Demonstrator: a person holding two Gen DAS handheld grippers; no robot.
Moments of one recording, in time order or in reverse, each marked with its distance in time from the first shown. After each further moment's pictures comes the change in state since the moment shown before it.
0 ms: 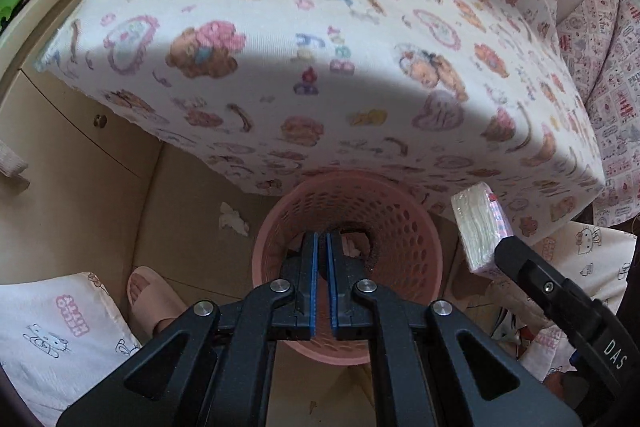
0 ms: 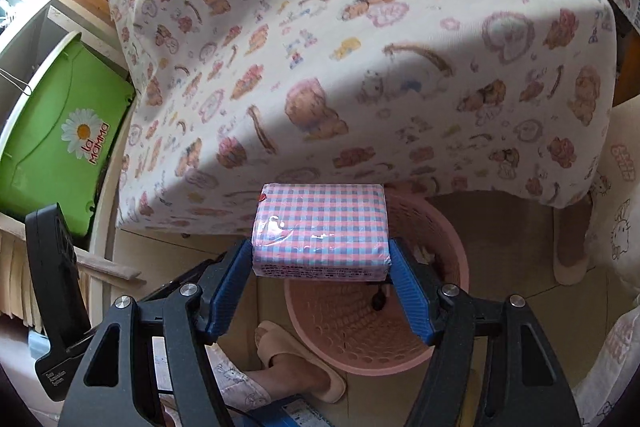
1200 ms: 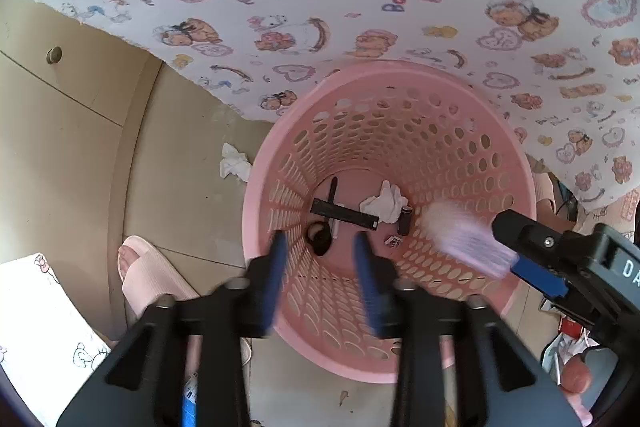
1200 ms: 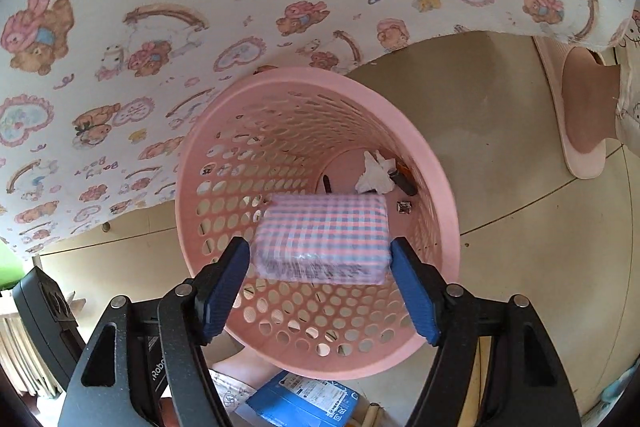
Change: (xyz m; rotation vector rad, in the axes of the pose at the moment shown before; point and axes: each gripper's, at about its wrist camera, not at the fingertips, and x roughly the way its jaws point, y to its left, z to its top) left arm 0.117 0.009 -0.039 0.039 0.170 0.110; right arm 0.125 -0.091 -0.036 0.293 0.294 -0.105
